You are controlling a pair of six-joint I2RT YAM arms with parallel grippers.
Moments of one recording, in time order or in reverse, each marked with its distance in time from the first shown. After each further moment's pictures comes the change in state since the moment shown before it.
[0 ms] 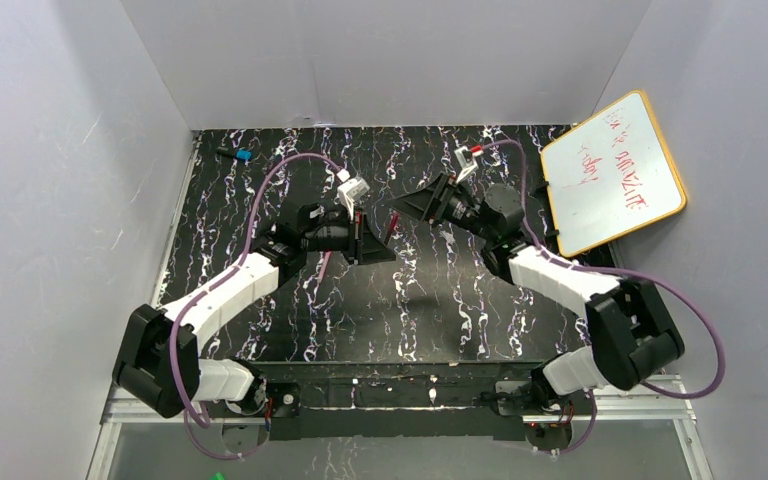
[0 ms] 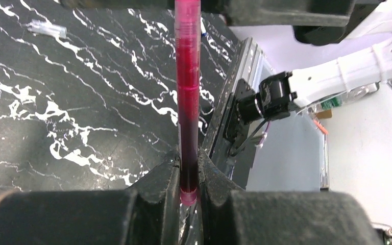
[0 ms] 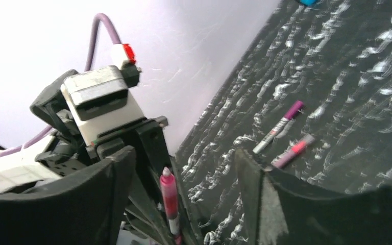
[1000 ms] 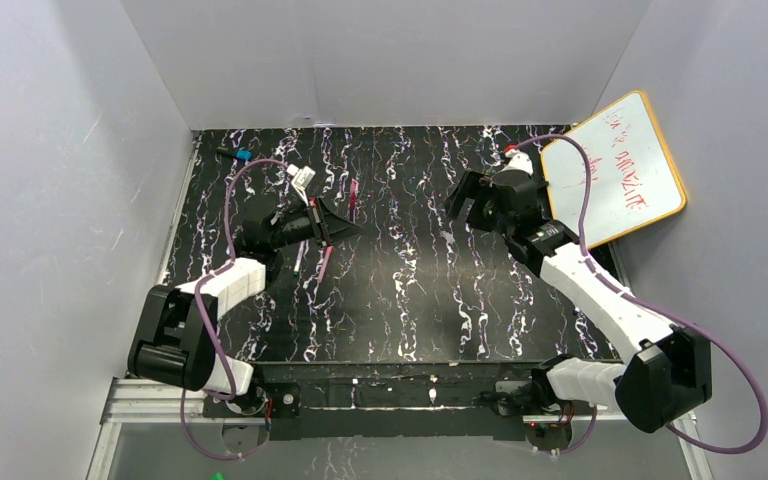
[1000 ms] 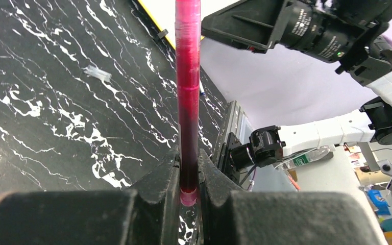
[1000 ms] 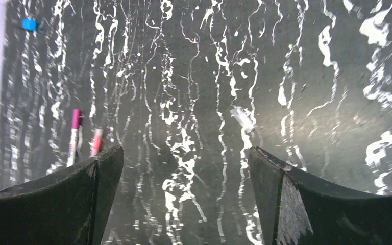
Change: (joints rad) left arm 0.292 0.128 -0.219 0.655 0.160 -0.349; right arm -0.052 -0.251 0.163 -1.060 0.719 -0.431
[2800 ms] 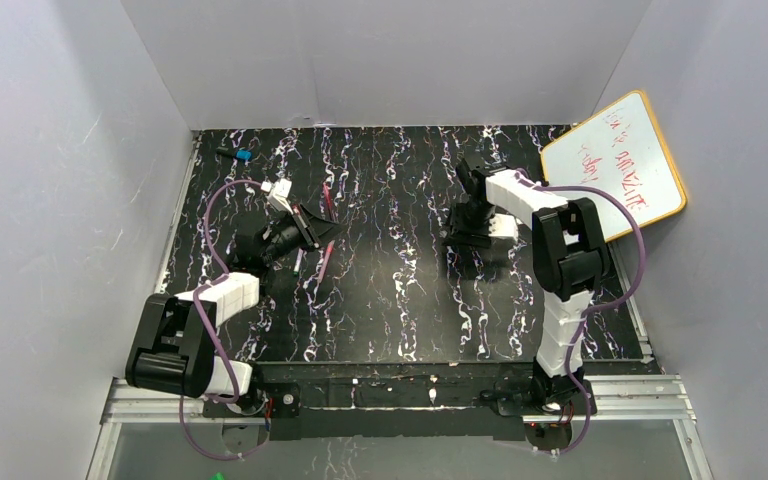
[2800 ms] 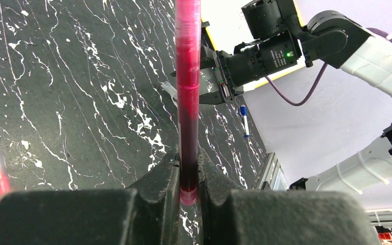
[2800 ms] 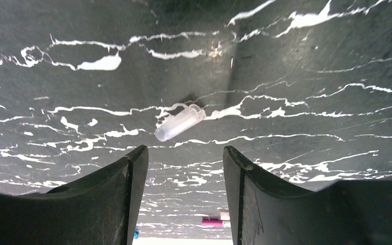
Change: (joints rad) left arm 0.062 -0.055 -0.135 0.006 -0.272 0.002; right arm -0.131 0.809 0.530 -0.682 -0.232 1.508
